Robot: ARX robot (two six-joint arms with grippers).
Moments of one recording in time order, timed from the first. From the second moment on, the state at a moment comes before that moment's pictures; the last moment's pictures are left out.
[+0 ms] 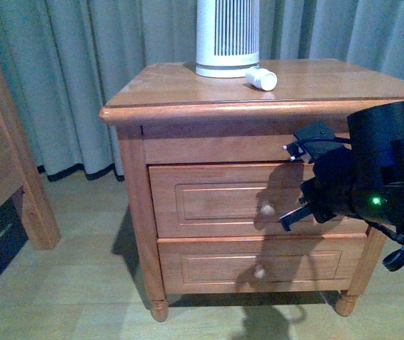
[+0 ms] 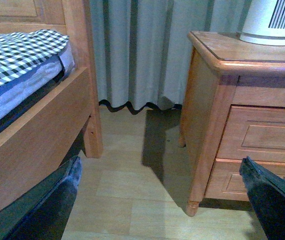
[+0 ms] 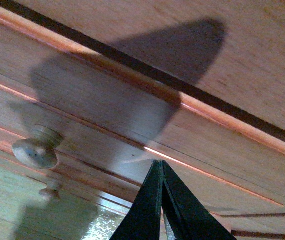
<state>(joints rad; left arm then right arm) 0.00 0.01 0.01 0.00 0.00 -0.01 0.16 2.22 1.14 0.59 0.09 -0.32</state>
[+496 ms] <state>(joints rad) 0.00 0.01 0.01 0.00 0.00 -0.01 0.19 1.96 0.89 0.55 -0.01 -0.04</state>
